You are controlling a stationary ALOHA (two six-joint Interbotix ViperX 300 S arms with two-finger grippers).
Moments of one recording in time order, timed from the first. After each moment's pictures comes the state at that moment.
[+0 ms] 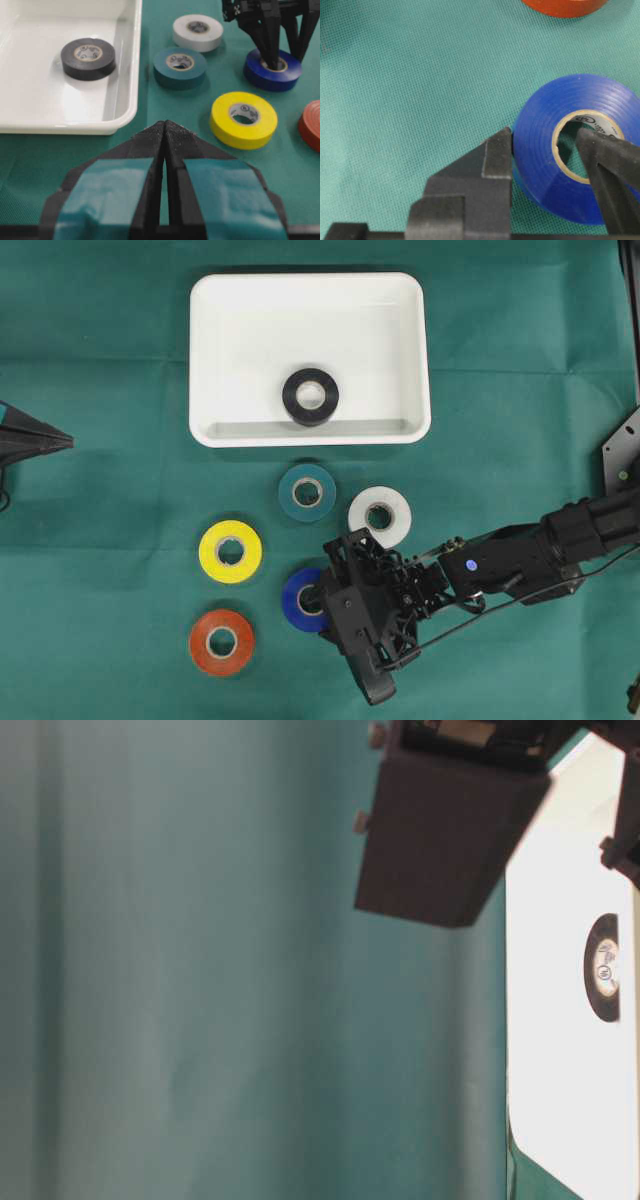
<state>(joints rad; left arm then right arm) 0.01 -1.38 1.51 -0.03 0.03 -0.01 0.35 0.30 0.54 -0.16 -0.03 0.27</state>
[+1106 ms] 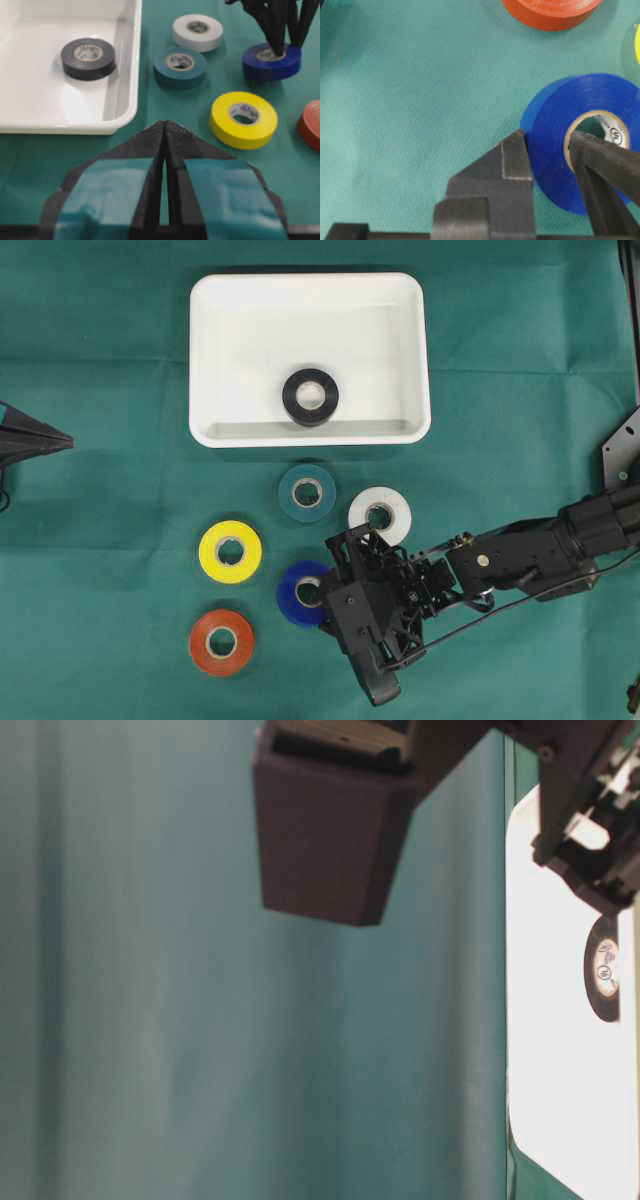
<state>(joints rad) 0.01 -1.38 1.51 -0.03 0.03 -0.01 0.34 0.22 0.54 -0.16 0.02 0.27</state>
